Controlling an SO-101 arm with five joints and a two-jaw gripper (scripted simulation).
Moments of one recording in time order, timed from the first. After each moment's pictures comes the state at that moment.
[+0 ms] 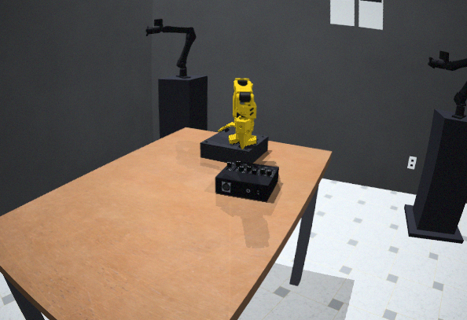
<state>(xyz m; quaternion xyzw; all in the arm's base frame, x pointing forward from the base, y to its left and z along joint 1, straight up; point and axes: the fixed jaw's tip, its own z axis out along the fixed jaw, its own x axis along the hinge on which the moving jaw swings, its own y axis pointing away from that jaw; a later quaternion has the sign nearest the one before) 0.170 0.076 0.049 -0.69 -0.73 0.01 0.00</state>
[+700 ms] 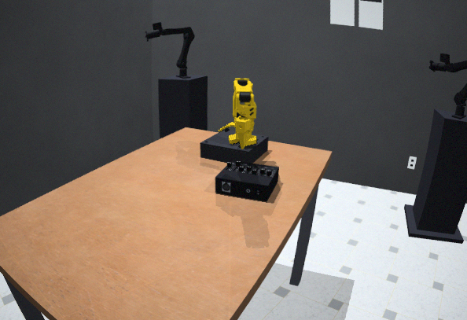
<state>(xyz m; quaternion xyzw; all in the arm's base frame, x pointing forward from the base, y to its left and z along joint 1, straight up) 0.170 0.076 0.049 -0.69 -0.72 0.01 0.00</state>
